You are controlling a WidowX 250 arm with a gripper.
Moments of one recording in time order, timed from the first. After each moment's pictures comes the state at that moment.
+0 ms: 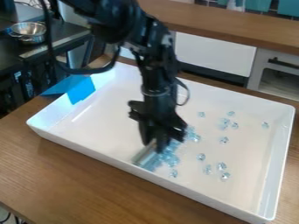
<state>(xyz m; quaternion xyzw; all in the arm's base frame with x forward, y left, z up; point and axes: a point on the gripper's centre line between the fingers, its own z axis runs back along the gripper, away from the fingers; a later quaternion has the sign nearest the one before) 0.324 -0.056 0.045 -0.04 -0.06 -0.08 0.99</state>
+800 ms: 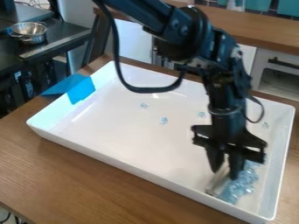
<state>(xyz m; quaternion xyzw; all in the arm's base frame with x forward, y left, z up) 0.325 -0.161 0.043 -0.14 -0.04 -0.08 0.99</state>
